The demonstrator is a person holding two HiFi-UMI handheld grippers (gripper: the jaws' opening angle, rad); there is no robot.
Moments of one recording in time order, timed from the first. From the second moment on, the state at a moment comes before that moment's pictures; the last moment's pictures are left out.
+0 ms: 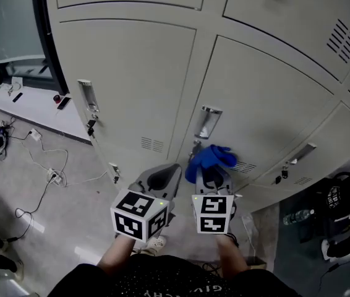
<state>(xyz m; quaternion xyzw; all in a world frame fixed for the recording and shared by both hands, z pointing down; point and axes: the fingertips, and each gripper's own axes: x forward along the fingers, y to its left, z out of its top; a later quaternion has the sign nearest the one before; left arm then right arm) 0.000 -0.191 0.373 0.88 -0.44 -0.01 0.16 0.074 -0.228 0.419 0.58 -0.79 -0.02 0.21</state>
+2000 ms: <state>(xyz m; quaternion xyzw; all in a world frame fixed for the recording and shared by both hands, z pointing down) 0.088 -0.211 0.385 0.92 -0.35 0.03 0.17 0.159 -0.233 0.434 0.64 -0.74 0.03 0.21</state>
